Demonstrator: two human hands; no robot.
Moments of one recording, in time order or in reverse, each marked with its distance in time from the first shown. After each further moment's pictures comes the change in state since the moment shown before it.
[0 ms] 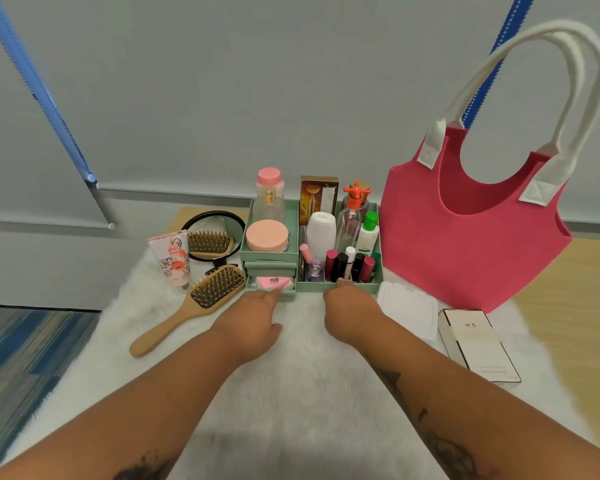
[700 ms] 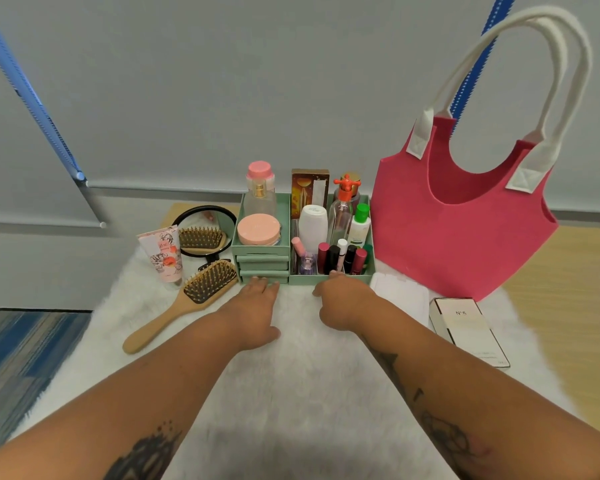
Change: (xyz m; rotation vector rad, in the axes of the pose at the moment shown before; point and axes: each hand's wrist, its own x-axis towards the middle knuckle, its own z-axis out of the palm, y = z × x) left_hand 0.017 0.000 0.010 0.086 -0.199 -0.034; right_hand -0.006 0.006 -0.014 0.006 -0.093 -0.065
